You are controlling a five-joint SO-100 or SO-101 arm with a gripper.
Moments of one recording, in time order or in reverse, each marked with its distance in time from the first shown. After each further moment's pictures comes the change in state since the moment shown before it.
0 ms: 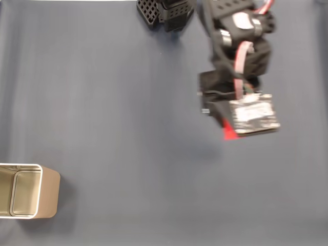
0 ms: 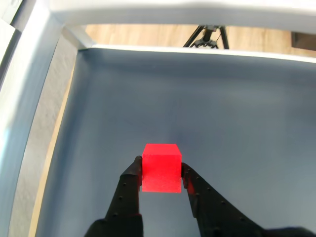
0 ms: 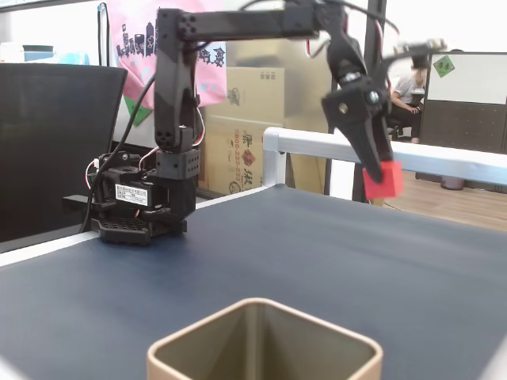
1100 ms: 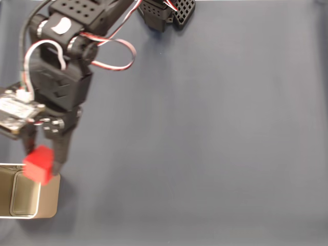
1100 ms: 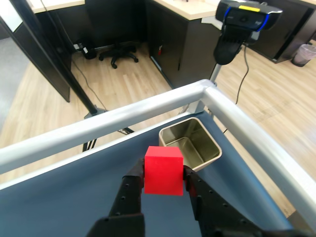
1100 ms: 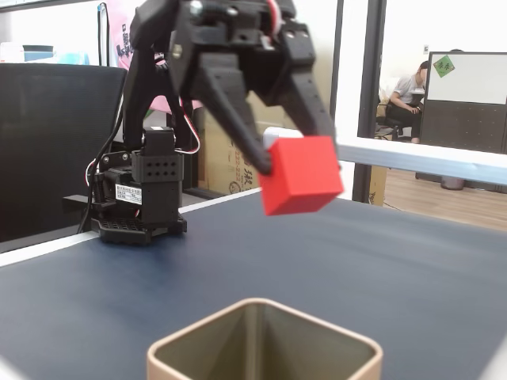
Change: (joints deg) arm 47.5 -21.4 -32.3 -11.6 -14.5
